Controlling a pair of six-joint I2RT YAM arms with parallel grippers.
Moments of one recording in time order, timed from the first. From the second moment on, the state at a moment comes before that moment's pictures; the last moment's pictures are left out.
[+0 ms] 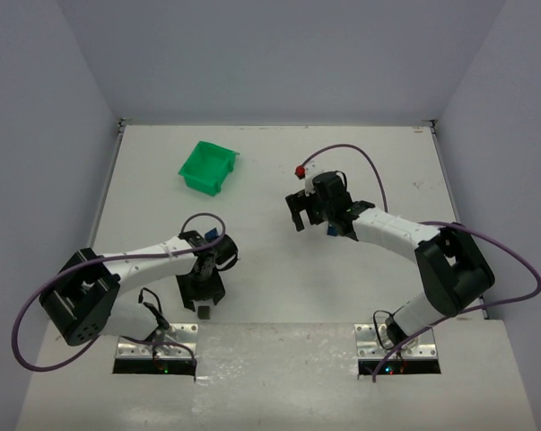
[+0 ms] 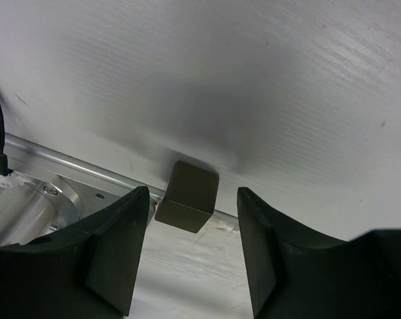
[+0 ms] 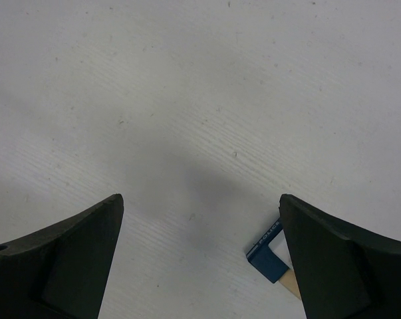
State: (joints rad) left arm -0.74 1.33 0.65 -1.01 -0.13 -1.18; right arm 0.56 1.56 0.84 0.01 0.05 0.02
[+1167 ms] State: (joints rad) left arm -0.76 1.32 0.68 -1.00 -0.06 -1.09; right arm 0.50 1.57 0.84 0.01 0.08 0.04
